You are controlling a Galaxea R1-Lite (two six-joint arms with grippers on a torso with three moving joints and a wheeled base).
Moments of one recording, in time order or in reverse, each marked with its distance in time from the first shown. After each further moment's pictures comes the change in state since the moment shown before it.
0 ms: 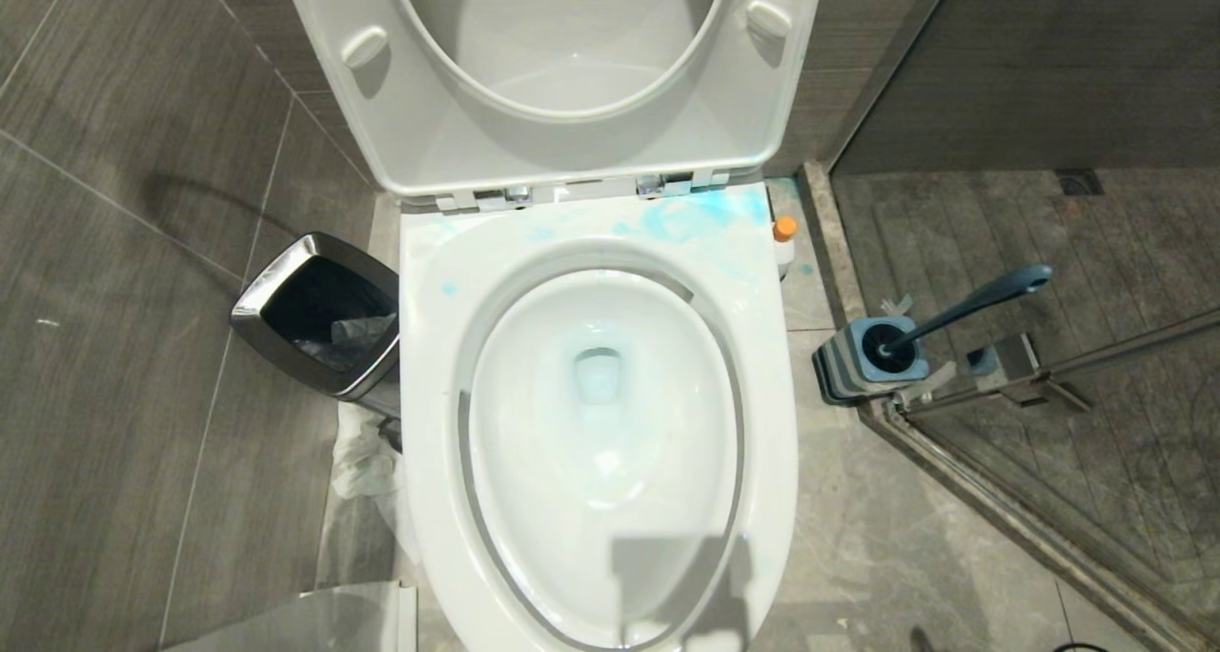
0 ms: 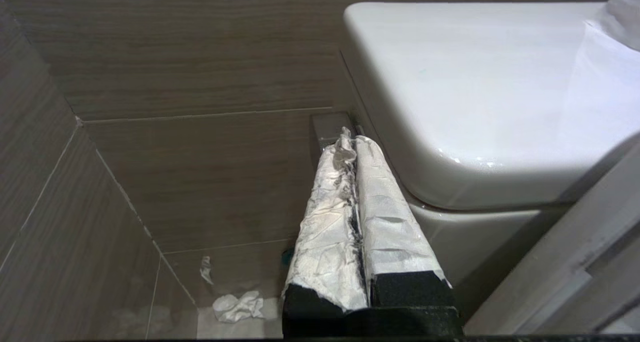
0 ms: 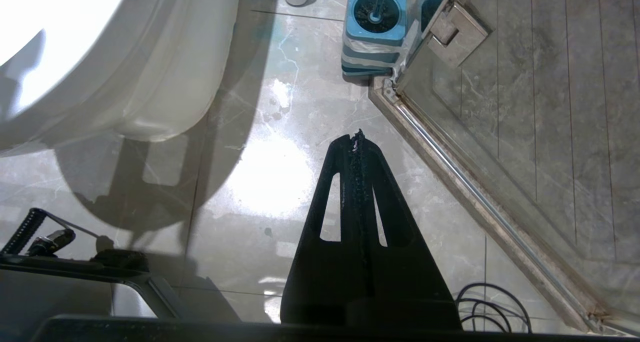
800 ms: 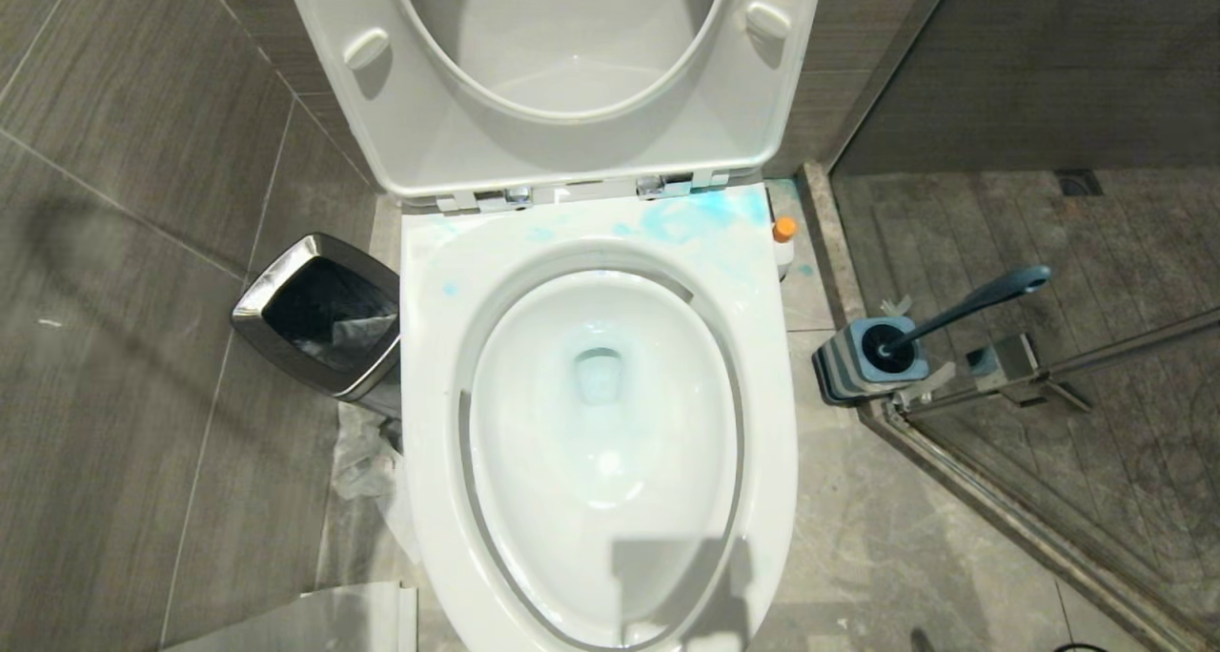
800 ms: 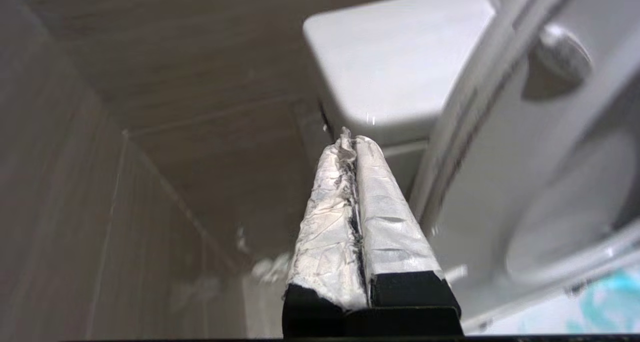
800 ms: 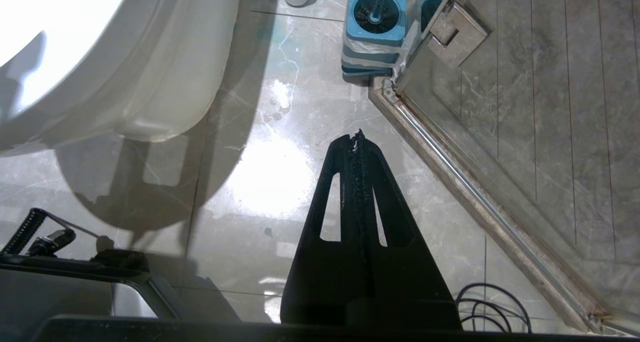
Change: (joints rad) left arm -0.025 -0.329 0.223 0.195 -0.026 0.185; right arm 0.000 0.000 0.000 0.000 0.000 0.000
